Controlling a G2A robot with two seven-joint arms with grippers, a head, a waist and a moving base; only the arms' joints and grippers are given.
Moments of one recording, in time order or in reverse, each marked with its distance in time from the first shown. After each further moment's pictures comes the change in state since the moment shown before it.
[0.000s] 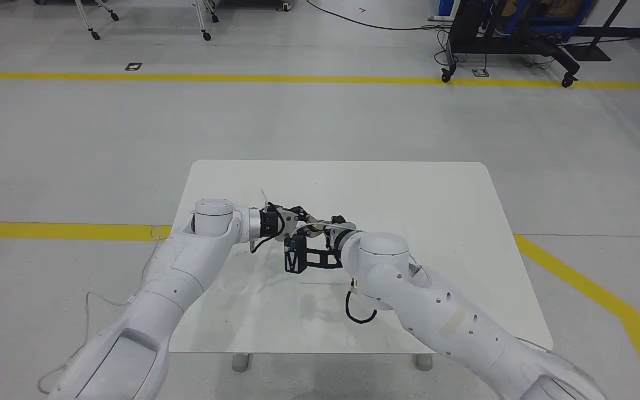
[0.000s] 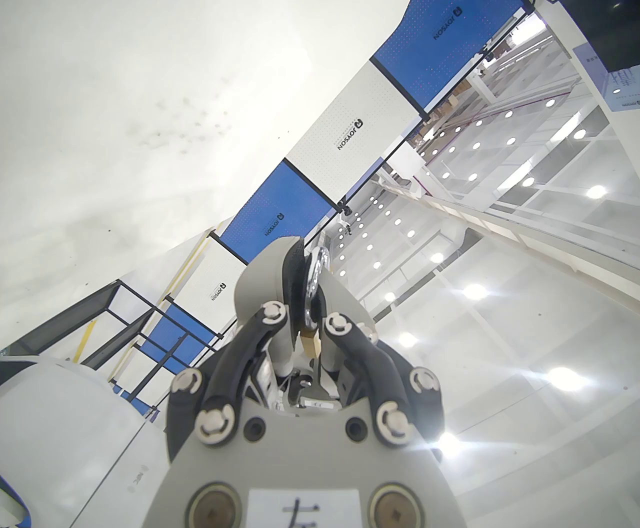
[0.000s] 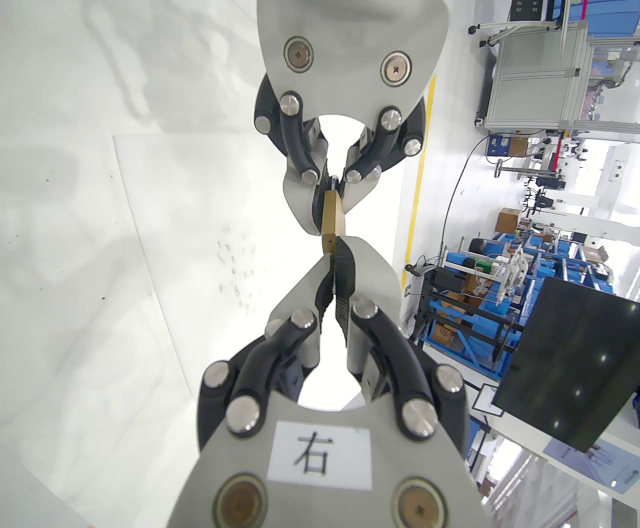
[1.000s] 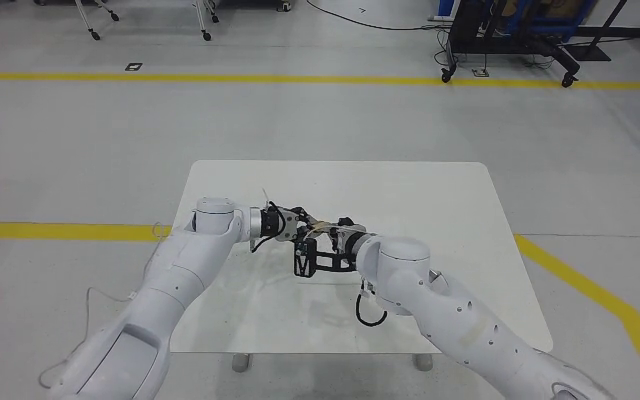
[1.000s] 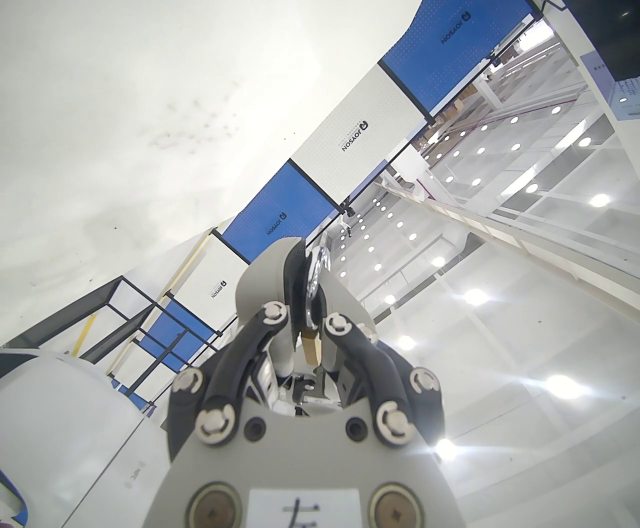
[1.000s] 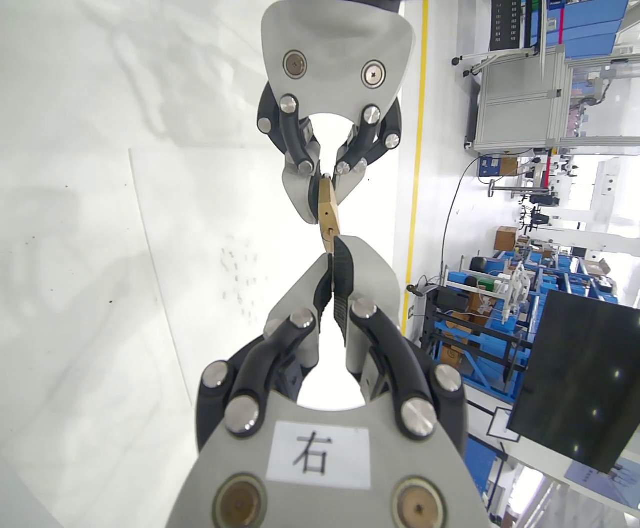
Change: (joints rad) left arm -0.025 -0.006 0.034 0.037 -0.006 0.009 0.009; right arm -0.067 0.062 0.062 -0.083 -0.026 -0.015 -0.086
